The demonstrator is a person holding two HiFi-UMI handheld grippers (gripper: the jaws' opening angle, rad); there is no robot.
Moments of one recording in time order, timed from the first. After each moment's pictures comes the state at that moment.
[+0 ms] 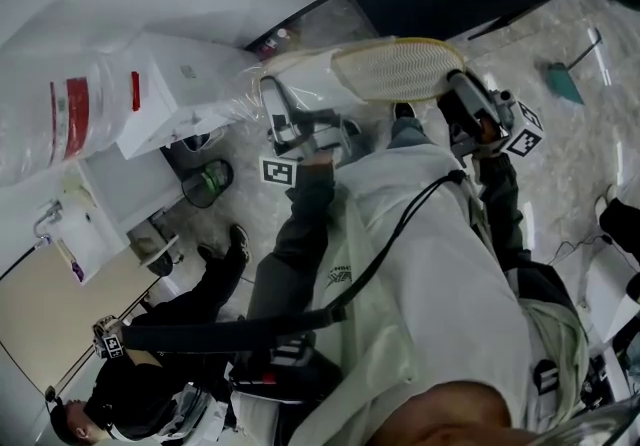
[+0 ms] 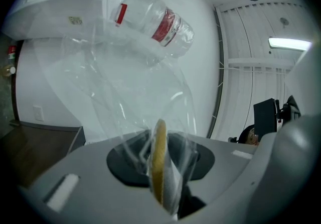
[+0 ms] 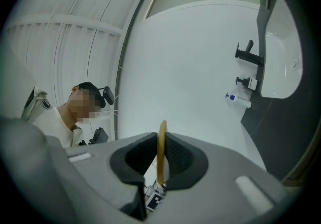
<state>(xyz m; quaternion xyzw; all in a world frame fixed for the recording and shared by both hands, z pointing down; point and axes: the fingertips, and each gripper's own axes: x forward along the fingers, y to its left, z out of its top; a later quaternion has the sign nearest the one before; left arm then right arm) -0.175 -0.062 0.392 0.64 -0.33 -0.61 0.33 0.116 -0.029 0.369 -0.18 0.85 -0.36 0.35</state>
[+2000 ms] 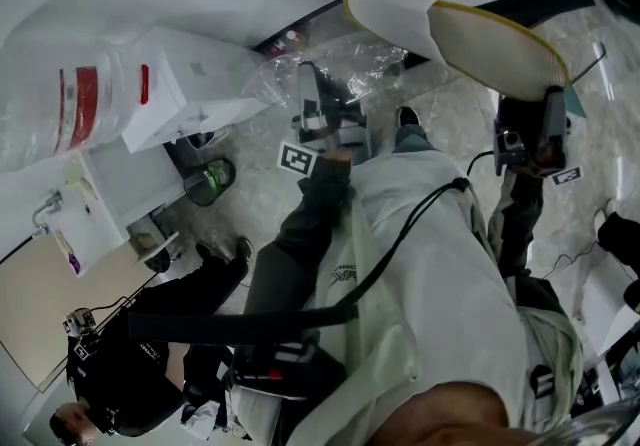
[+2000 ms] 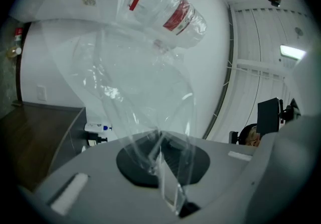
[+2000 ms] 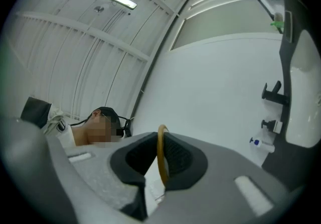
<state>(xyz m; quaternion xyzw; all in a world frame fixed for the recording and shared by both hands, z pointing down) -0.133 -0.075 0.404 0.64 -0.29 -0.60 0.38 0.207 -0.017 0.259 -0.20 0.82 -0.22 0.50</state>
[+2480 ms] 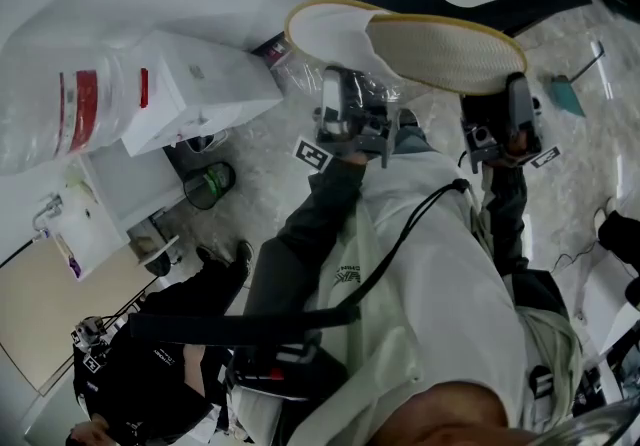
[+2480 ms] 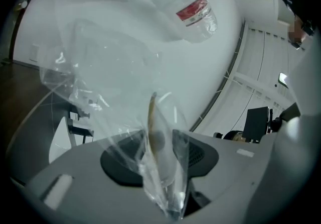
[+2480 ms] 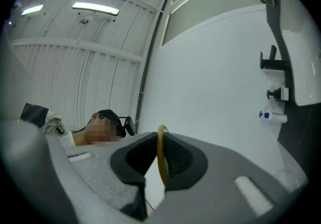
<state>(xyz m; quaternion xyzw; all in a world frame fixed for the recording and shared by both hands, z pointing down) -0.079 -0.067 0.376 0.65 -0.16 -0.62 0.41 0.155 -0.029 0.268 -0.12 0.80 -0.28 0.52</state>
